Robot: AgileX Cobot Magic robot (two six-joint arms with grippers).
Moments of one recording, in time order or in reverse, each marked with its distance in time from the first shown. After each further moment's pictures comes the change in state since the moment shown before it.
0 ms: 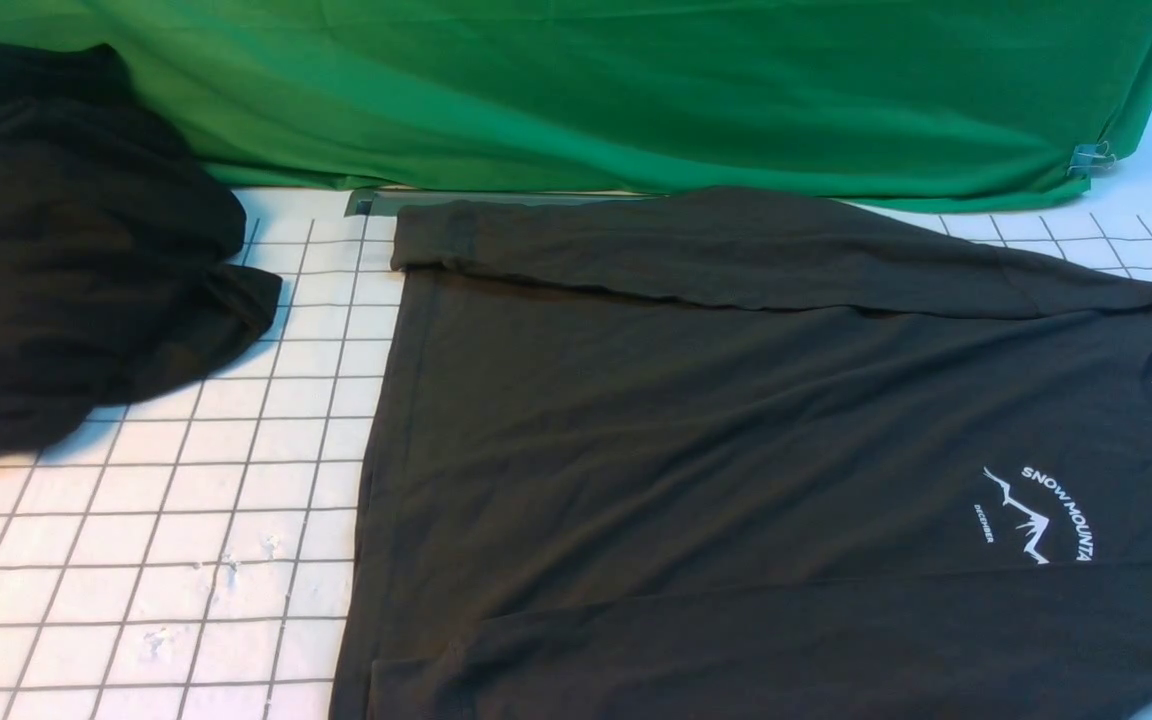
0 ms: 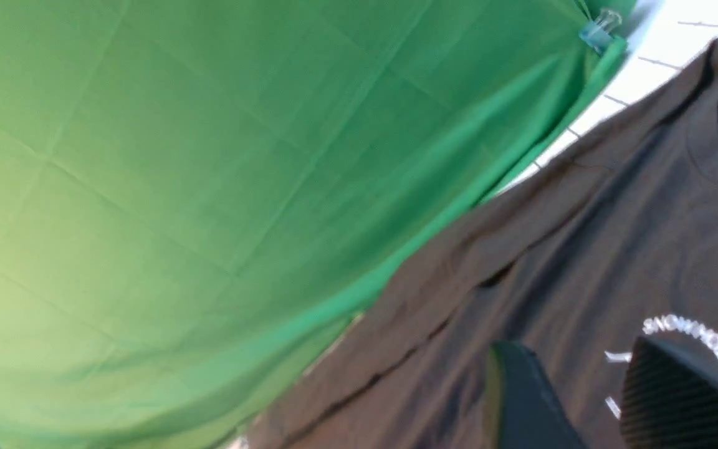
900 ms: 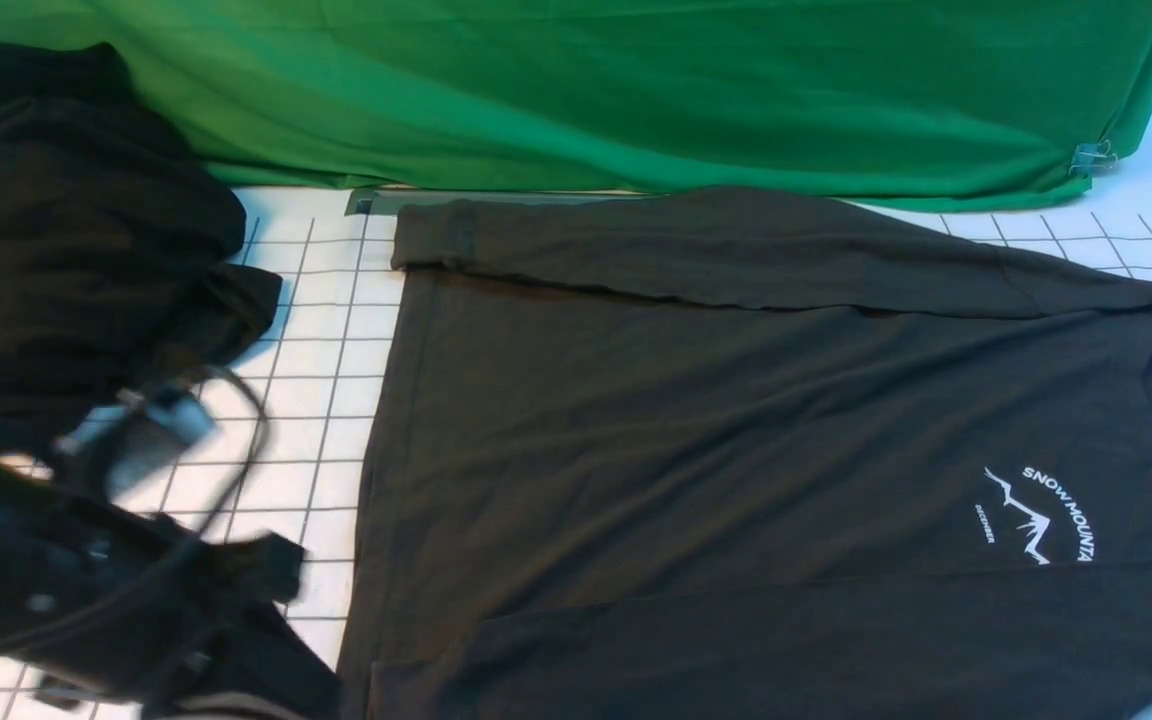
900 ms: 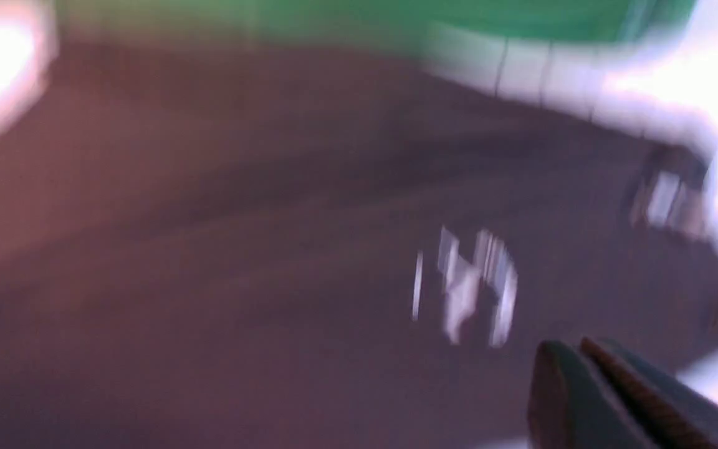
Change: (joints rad) right arm 0.000 0.494 -0.662 -0.036 0.885 -0.885; left arm -0.103 1.280 -0.671 -0.070 1.136 0.793
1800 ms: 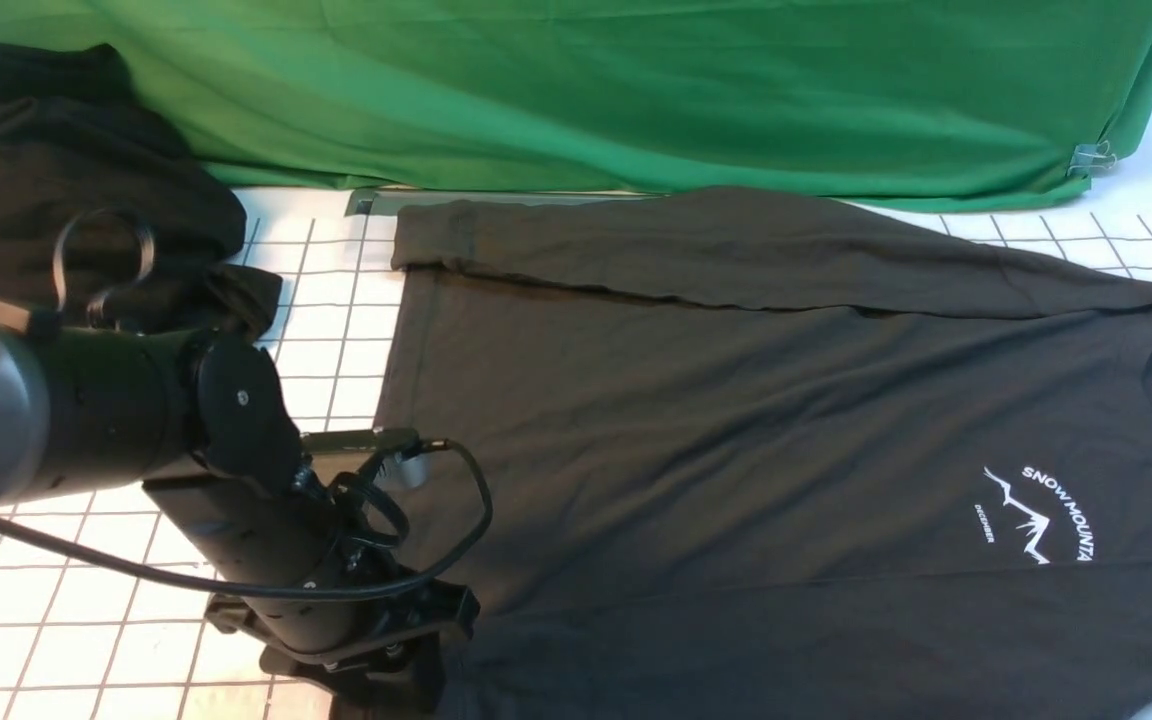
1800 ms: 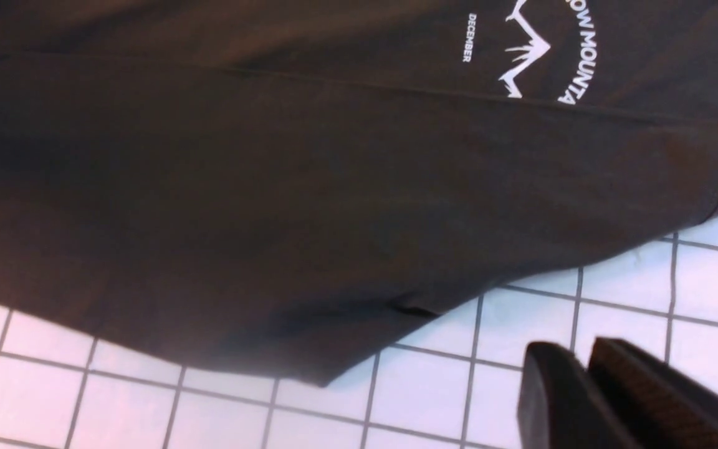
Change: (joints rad) right arm 0.000 0.155 0.012 -0.003 0.079 -0.009; left arm -0.275 0.416 -0.162 0.334 -0.346 -0.161
